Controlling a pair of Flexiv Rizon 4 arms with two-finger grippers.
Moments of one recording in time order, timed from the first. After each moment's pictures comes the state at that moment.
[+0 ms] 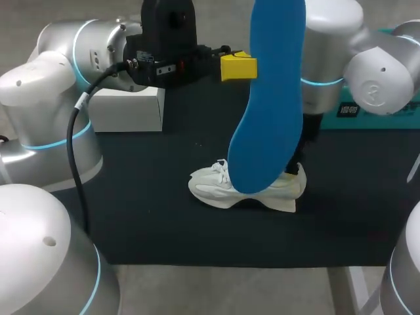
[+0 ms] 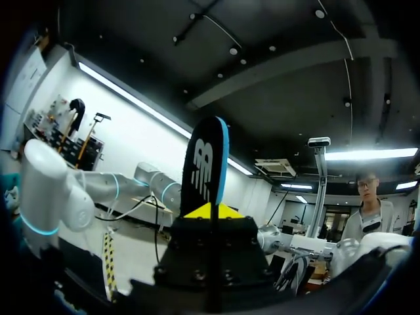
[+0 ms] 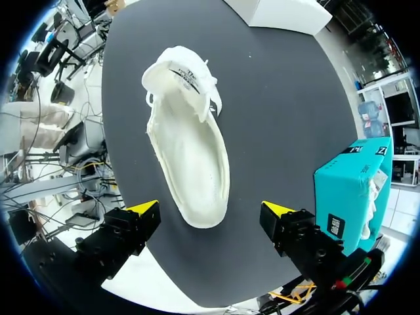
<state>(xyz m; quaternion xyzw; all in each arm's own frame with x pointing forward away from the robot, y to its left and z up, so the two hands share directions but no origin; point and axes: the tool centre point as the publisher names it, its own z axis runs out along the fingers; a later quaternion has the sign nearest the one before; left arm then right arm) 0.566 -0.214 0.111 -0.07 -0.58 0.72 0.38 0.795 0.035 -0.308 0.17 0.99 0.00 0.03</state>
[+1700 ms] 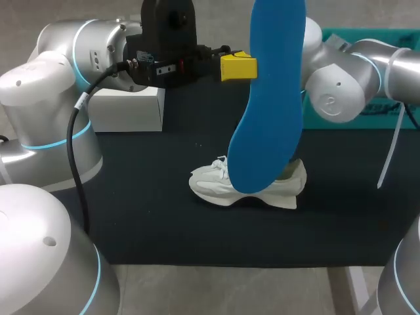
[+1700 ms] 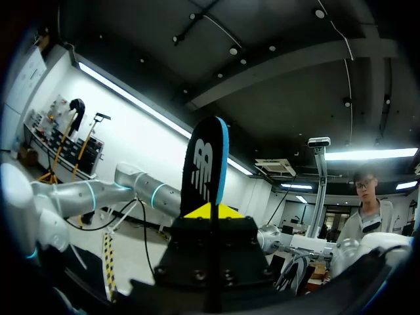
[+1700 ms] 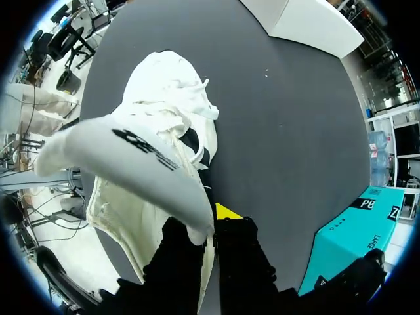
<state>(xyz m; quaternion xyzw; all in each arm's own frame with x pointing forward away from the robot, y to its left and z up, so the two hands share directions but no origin) 0.566 -0.214 0.112 -0.07 -0.58 0.72 0.38 0.845 0.092 -0.376 0.10 0.99 0.02 0.02</state>
